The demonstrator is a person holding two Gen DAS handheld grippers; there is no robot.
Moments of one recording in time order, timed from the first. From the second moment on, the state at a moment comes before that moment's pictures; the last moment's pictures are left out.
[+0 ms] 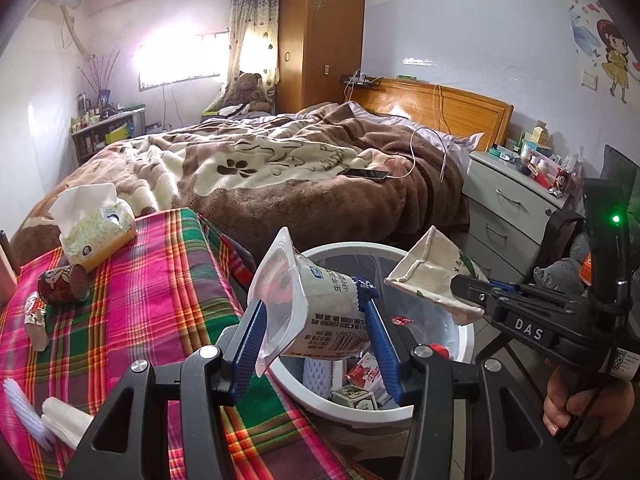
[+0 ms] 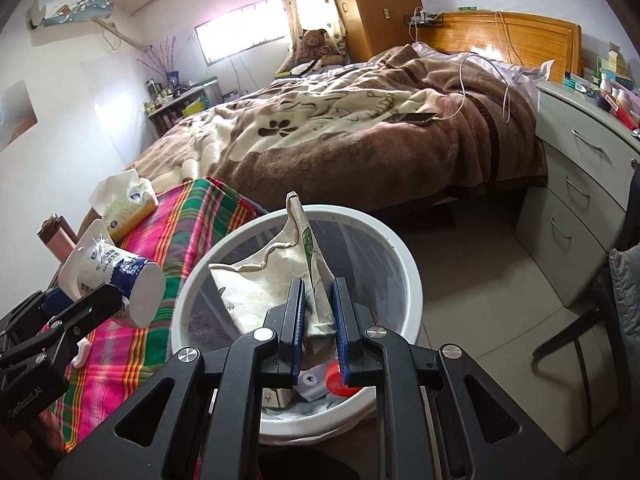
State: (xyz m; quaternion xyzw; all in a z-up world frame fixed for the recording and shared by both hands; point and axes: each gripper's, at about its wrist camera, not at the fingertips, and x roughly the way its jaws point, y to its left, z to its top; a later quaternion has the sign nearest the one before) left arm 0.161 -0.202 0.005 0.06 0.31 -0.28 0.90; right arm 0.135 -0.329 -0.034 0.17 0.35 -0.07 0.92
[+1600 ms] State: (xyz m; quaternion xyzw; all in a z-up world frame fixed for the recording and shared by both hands) left arm 0.158 -0.086 0.008 0.00 0.31 -0.19 0.93; right arm 0.135 -0.257 -0.019 0.13 0.32 -0.01 0.94
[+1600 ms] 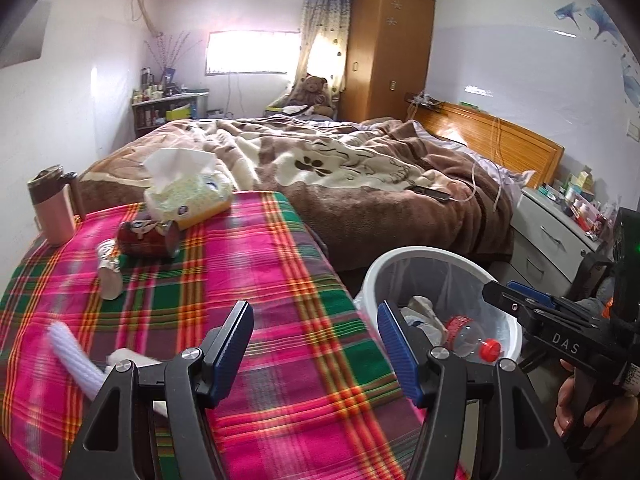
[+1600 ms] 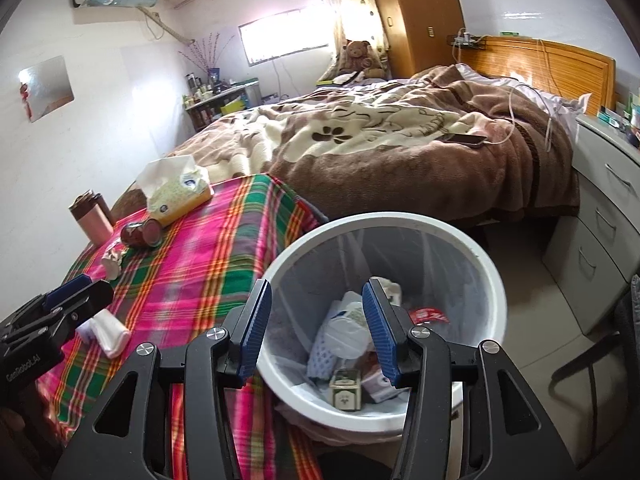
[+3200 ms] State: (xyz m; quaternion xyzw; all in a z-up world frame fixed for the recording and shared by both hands) left arm 0.220 0.139 -0.059 -0.11 0.40 -0.01 0.91; right arm 0.201 -0.049 -0.064 0.00 0.43 0.24 0.87
